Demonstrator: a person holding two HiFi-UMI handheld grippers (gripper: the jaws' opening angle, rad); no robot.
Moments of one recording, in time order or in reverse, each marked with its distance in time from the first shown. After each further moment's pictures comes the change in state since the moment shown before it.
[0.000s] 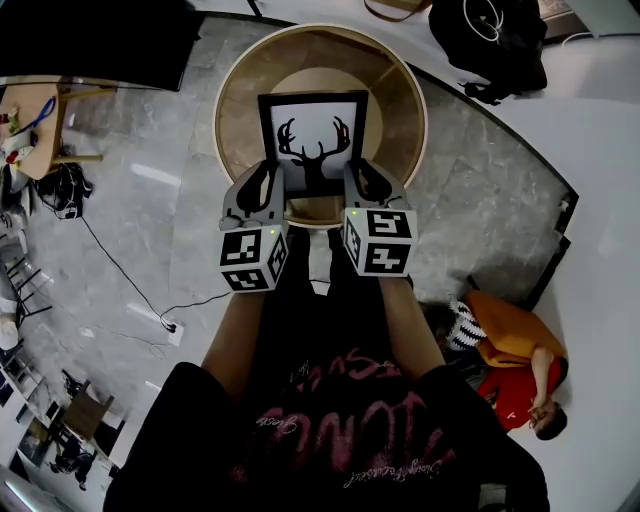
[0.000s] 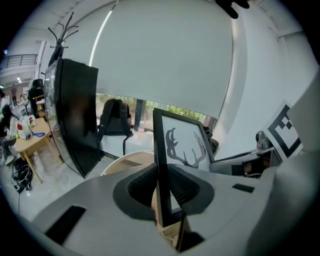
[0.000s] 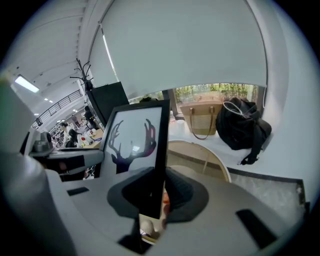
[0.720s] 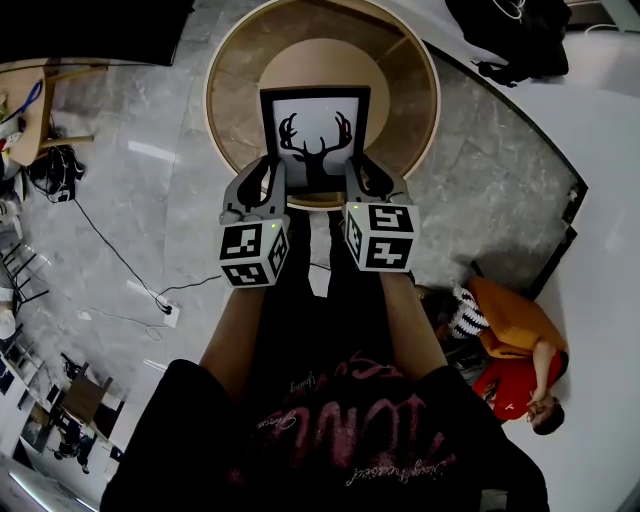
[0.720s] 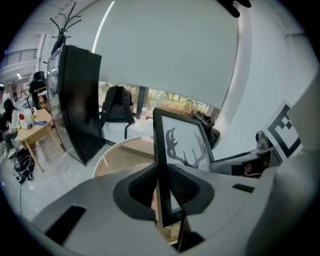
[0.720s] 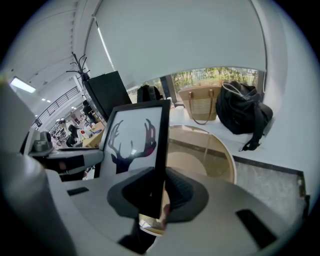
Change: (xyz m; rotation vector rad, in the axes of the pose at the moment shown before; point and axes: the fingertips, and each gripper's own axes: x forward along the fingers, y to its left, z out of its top) left arm 0.013 0.006 -0.067 -0.033 0.093 0.012; right arm 0.026 -0.006 -0.064 0.026 0.095 0.010
